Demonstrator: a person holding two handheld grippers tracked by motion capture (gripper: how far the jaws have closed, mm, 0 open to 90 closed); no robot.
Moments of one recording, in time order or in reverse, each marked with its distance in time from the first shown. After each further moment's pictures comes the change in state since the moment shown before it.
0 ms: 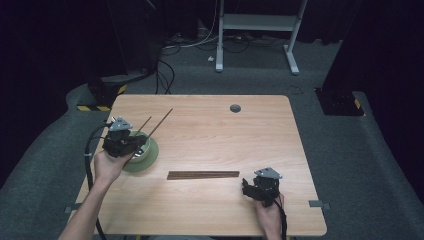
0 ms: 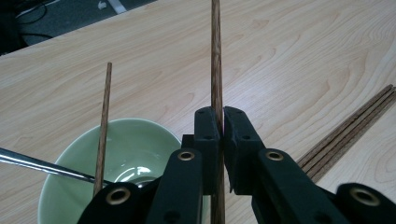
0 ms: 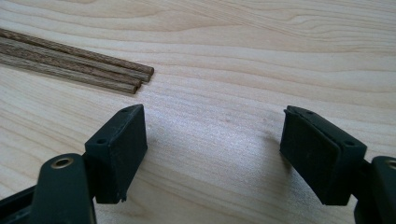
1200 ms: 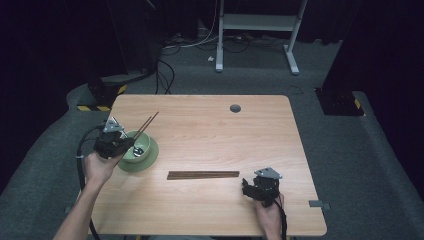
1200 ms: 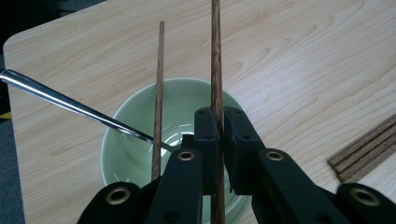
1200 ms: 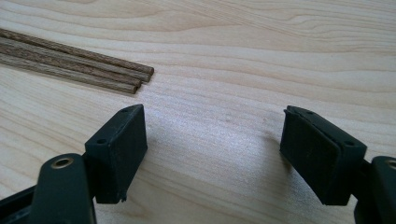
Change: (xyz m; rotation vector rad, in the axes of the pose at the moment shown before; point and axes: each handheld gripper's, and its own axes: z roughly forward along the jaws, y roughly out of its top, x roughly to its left) left arm 0.026 -0.021 0.002 0.083 0.121 -0.013; right arm 0.000 0.000 0.000 0.000 -0.001 0.000
